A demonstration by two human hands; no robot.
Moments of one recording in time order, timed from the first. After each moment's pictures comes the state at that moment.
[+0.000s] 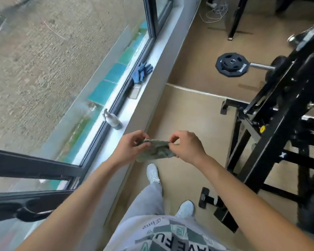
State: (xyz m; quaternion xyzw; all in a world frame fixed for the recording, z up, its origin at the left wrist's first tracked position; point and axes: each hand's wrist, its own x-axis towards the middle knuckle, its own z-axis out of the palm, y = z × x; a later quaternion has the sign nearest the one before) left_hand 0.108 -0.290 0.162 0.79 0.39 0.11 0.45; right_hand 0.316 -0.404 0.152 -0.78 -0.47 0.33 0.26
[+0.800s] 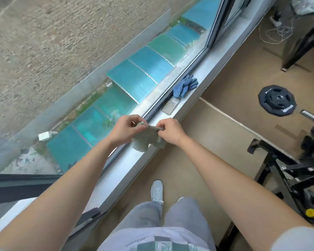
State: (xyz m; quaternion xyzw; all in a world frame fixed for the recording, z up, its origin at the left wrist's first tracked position) left_hand 0.028 0.000 0.129 0.71 0.50 0.18 0.46; right_hand 0.233 -0.036 0.109 -0.71 -0.58 0.39 0.13
